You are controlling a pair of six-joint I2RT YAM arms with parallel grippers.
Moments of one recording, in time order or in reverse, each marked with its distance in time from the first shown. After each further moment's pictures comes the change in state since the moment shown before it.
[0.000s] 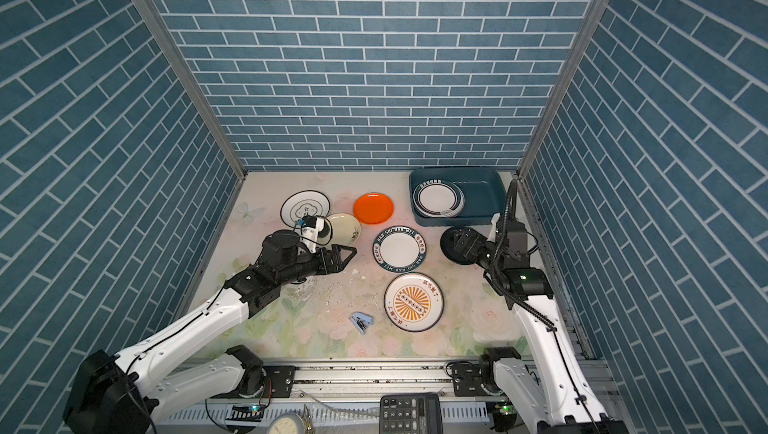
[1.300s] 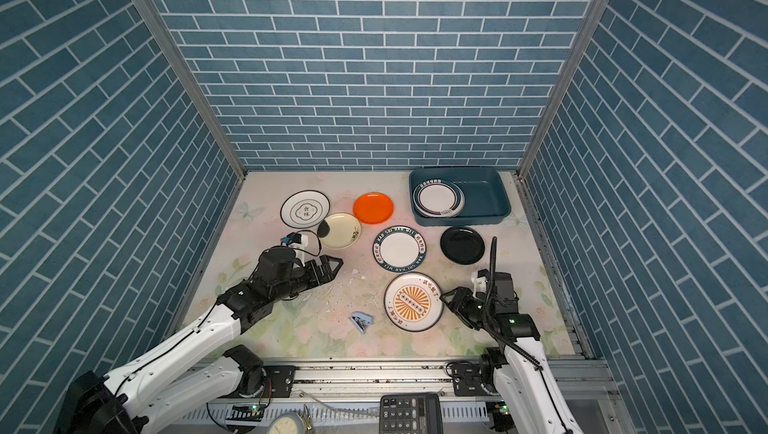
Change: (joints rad) left arm 0.000 -0.097 -0.122 -0.086 -0.142 -0.143; right arm 0.000 -0.226 -0.449 -0.046 -0.348 0.122
